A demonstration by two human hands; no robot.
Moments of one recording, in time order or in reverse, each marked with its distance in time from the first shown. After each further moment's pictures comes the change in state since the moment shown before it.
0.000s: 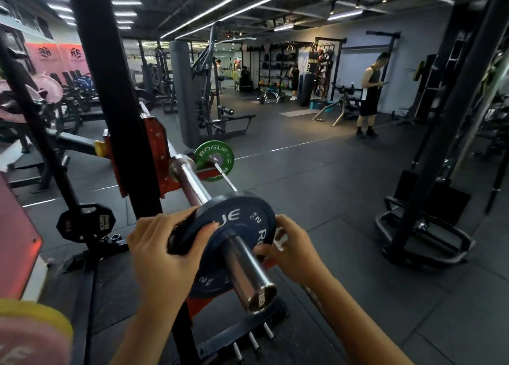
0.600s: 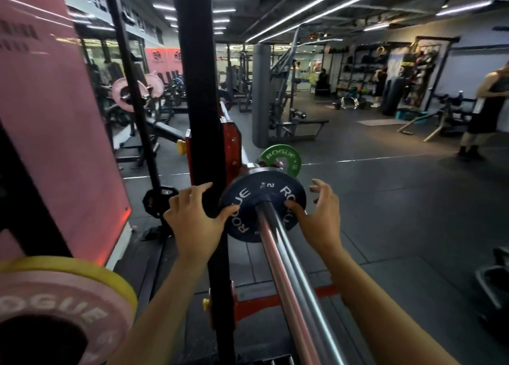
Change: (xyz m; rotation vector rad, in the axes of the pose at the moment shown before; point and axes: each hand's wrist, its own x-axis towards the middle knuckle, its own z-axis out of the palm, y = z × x) left_hand 0.052 -0.138 0.030 0.447 -0.044 -0.359; right_hand 0.161 -0.014 0.077 -0.134 0.243 -0.151
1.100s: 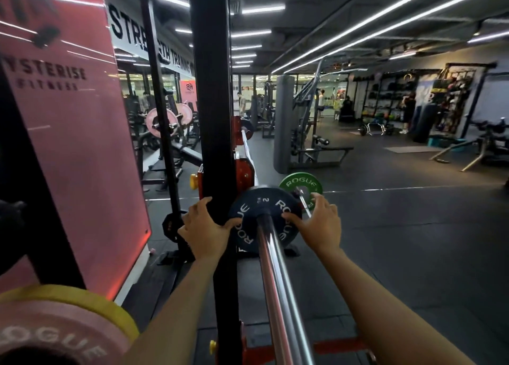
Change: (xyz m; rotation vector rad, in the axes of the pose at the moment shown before) left_hand 0.069 -0.019 0.070 0.029 -0.001 -0.268; right_hand 0.099 0.014 0.047 -0.250 -0.047 -0.047
